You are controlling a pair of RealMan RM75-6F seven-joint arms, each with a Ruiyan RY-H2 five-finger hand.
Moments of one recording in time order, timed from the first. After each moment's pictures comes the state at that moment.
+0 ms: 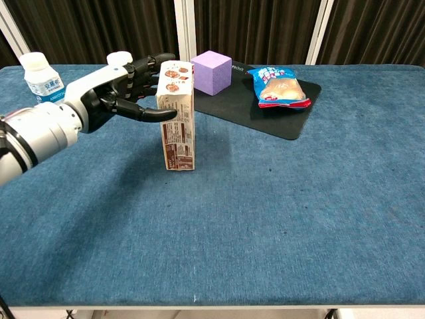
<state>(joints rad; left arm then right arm) -0.68 -1.75 -0.20 -1.23 1.44 1.00 -0.83 0.05 -1.09 0.03 -1.56 -1.55 1.51 0.02</state>
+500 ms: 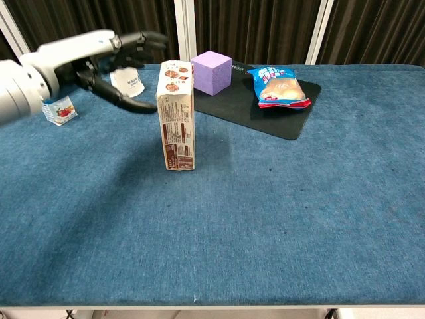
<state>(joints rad) -0.70 -1.50 -0.21 -1.50 1.38 0.95 -0.38 0.05 -1.09 0.03 -1.56 -1.56 1.51 0.03</state>
